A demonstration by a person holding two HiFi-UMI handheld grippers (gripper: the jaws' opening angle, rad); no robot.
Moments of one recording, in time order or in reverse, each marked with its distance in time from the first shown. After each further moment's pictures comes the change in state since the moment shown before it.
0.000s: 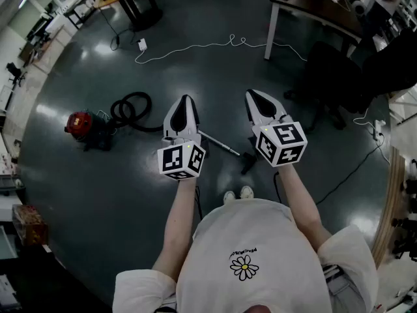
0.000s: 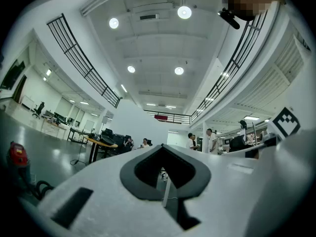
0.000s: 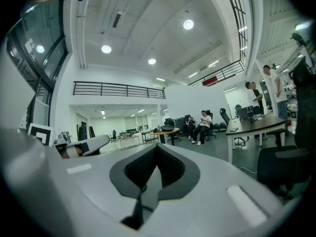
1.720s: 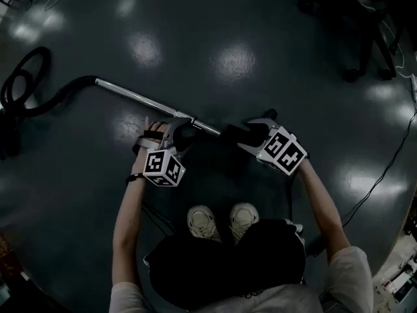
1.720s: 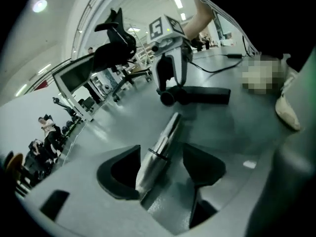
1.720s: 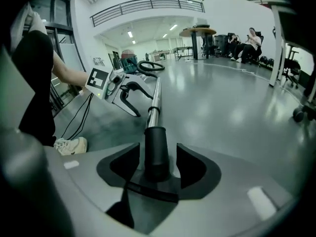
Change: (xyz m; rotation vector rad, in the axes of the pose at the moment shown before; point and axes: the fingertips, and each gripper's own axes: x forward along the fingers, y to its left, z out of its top) left arm -0.130 0.116 -1.013 0.965 0.776 -1.029; right arm 0.053 -0.222 -0.957 -0.226 0.905 0.414
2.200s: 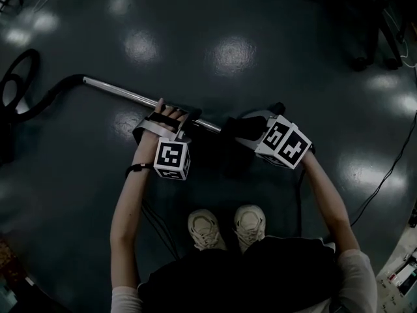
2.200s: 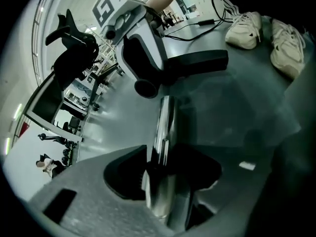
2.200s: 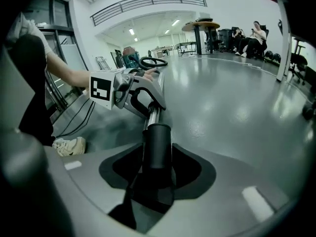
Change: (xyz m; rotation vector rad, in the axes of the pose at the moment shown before) left arm 0.054 -0.005 -0.007 0.379 0.161 -0.083; right arm 0.025 -0.003 -0.004 0.011 0.030 0.056
